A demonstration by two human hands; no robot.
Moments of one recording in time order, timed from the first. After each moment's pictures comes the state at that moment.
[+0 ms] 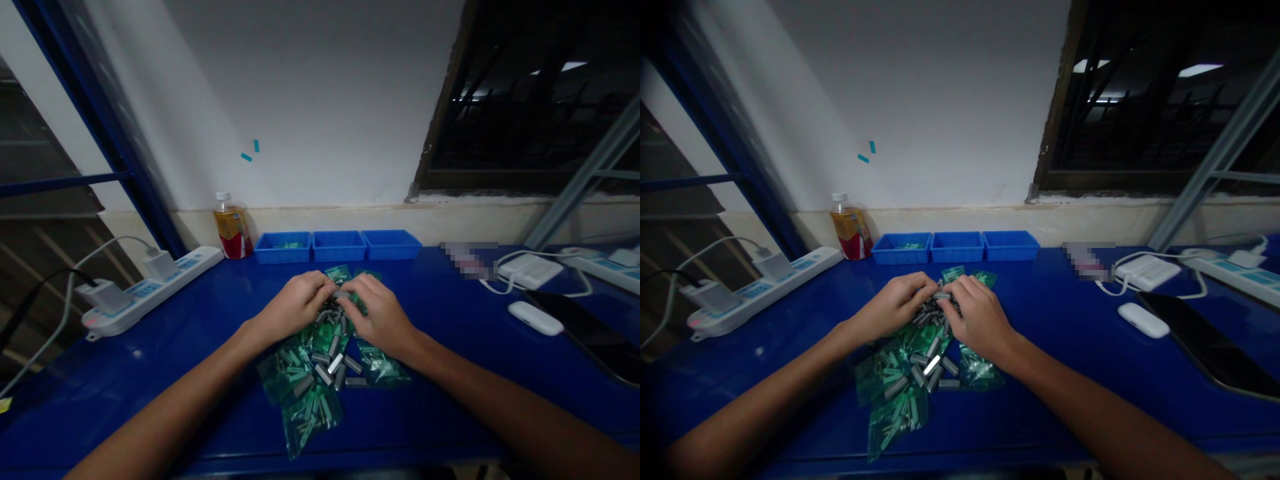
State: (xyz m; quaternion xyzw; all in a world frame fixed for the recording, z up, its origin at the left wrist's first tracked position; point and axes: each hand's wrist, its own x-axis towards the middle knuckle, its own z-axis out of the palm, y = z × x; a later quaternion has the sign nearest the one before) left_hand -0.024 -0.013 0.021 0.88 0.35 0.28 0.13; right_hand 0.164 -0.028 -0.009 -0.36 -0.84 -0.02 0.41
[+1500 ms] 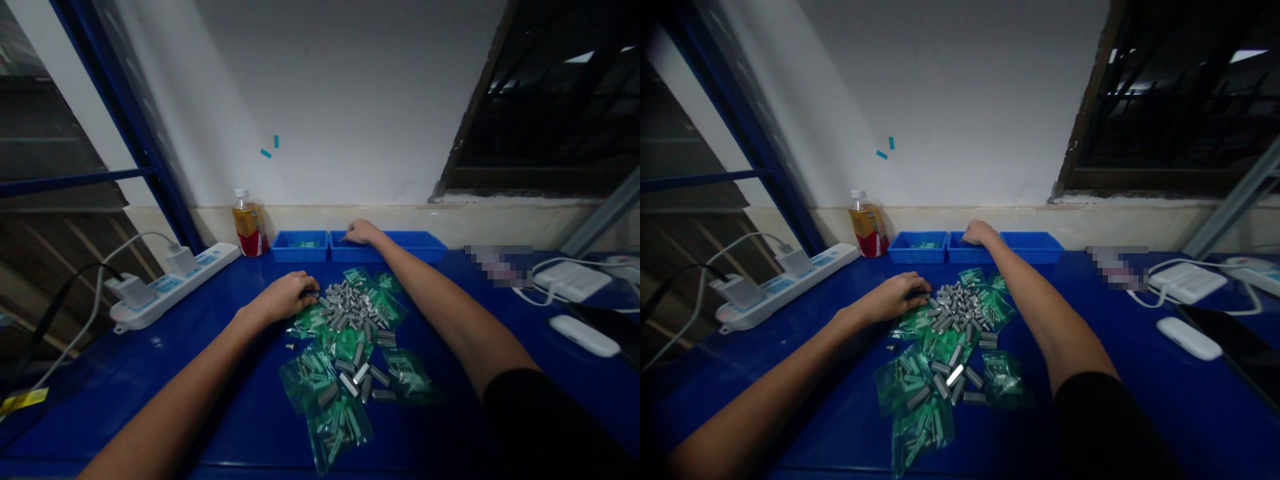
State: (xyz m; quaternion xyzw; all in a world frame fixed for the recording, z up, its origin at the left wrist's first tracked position) left_hand -0.091 0.039 -0.009 0.89 0.43 0.14 0.09; right_hand 0.132 0.206 0.027 -0.62 -0.77 0.07 0.10
